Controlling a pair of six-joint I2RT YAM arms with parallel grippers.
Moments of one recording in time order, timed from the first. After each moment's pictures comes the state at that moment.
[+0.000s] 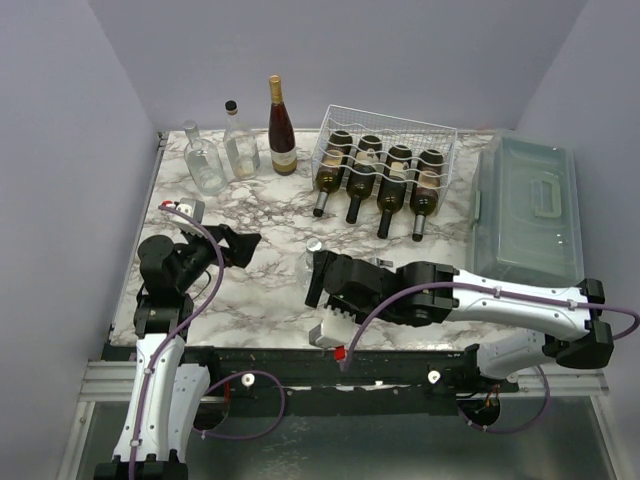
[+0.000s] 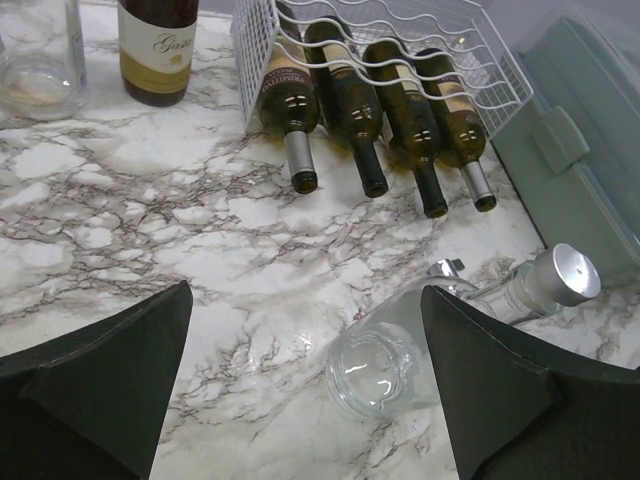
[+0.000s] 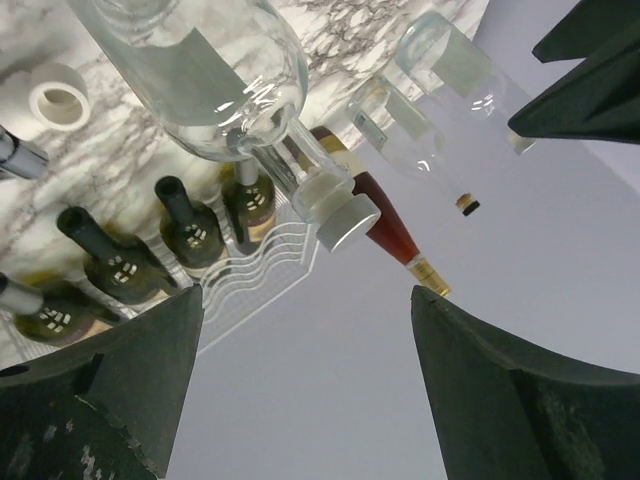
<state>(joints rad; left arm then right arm) 0.03 0.57 0.56 -0.12 0.54 -0.31 1.39 1.37 1.37 -0.87 0.42 -1.68</state>
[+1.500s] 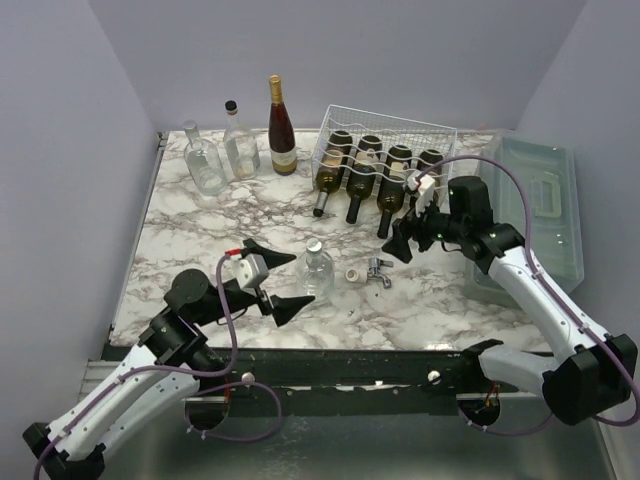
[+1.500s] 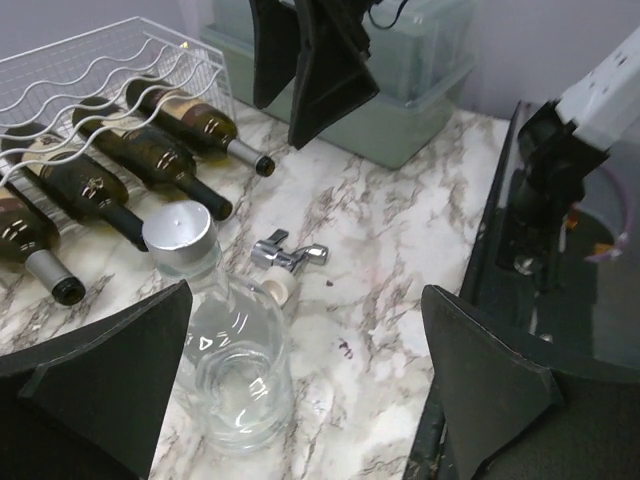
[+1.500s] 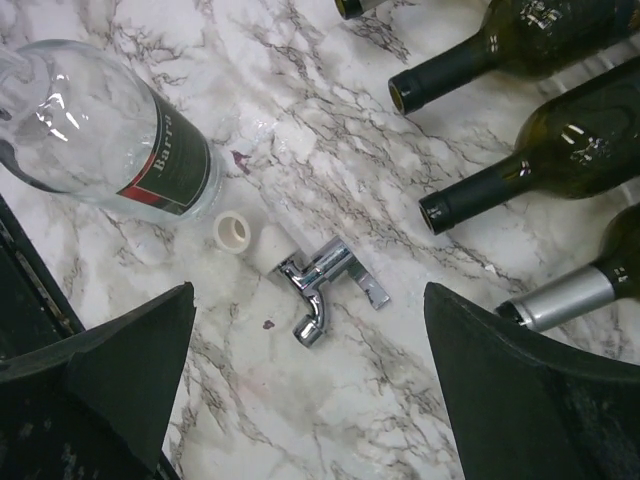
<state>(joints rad) -0.68 0.43 0.51 -0.03 0.46 -0.06 0.36 1.15 0.99 -0.49 -0.50 -0.25</state>
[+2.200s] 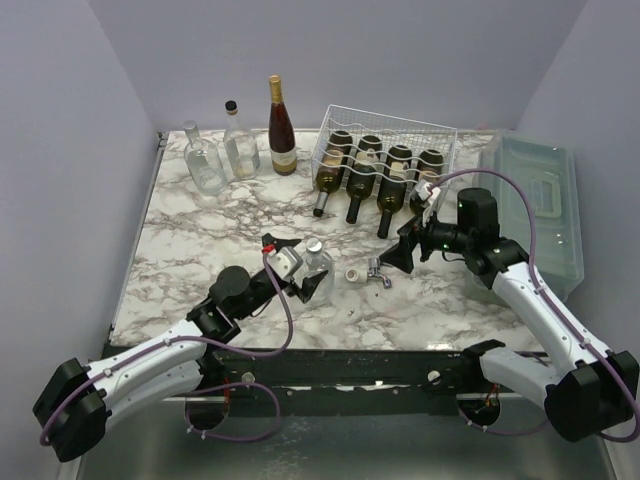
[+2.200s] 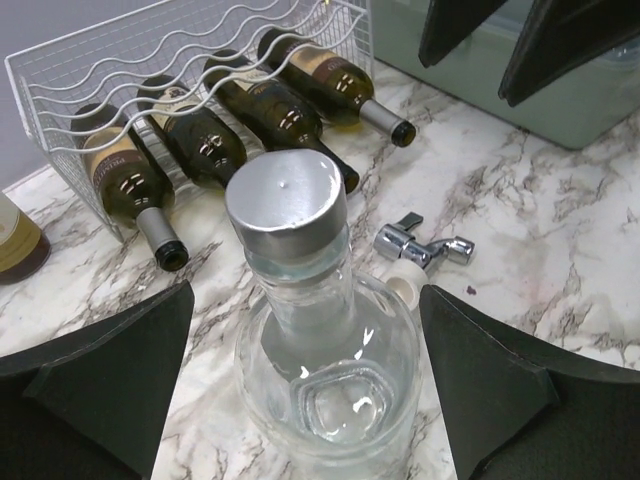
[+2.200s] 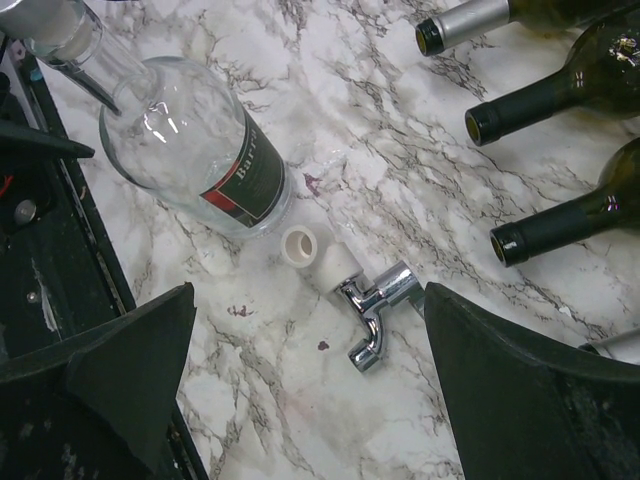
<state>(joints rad) -0.83 0.76 0.30 0.46 0.06 0.14 0.30 1.05 0.82 -0.32 -0.72 -0.15</state>
